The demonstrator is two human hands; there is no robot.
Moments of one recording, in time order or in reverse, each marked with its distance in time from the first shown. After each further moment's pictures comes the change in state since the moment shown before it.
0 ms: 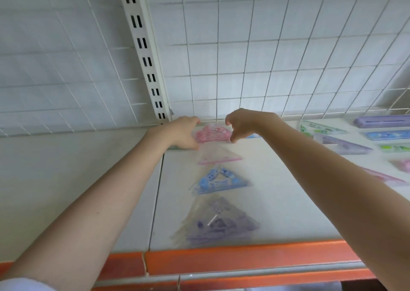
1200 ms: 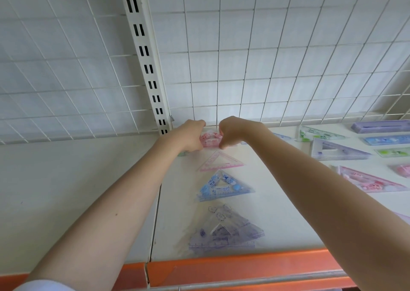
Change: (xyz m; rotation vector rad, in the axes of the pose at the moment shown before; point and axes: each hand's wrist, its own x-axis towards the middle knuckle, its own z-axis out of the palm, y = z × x) left_hand 0.018 0.008 0.007 -0.097 0.045 0.010; right_hand 0.010 -0.024 0.006 0.055 0.037 0.015
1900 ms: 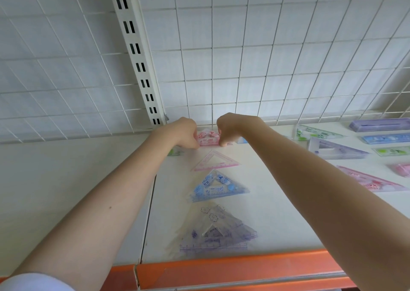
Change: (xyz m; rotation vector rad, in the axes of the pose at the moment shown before) left_hand 0.019 -0.005 -0.002 0.168 -0.069 -0.042; right_hand 0.003 0.009 -0.008 -0.069 -0.052 -0.025
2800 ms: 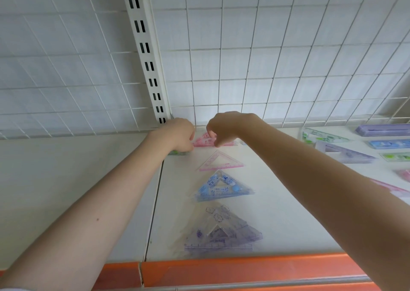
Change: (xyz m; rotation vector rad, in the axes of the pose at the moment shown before) left_hand -0.020 -0.016 0.000 0.185 0.069 0.044; right_hand 0.005 -0.021 -0.007 -0.250 0.055 -0.213
